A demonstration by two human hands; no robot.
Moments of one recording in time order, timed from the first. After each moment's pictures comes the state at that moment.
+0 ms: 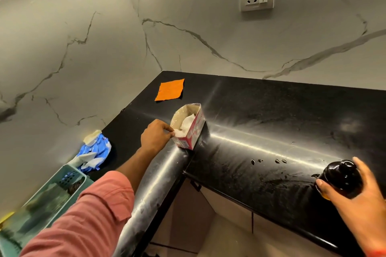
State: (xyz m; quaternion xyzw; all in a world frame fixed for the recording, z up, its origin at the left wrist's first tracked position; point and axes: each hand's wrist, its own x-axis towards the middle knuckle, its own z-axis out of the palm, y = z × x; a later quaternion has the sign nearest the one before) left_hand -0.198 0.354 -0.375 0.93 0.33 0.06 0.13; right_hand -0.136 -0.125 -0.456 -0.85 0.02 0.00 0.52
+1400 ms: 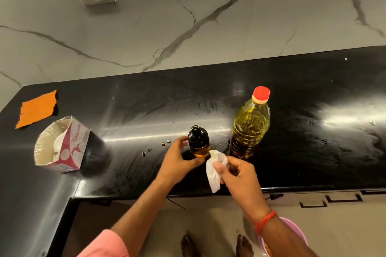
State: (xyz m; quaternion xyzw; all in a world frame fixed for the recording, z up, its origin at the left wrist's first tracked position) left_hand -0.148 -0.002 -0.451 0.88 0.07 -0.12 0.46; right_hand -0.201 -0.196 -0.440 -0.72 0.06 0.06 0.69
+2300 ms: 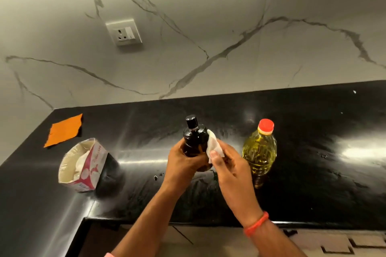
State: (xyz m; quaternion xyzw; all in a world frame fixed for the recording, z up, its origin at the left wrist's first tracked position) left_hand -0.139 -0.025 -0.346 0.73 0.07 0.01 0.68; right_hand -0.167 -0.161 -0.355 -0.68 -0.06 -0.07 0.72
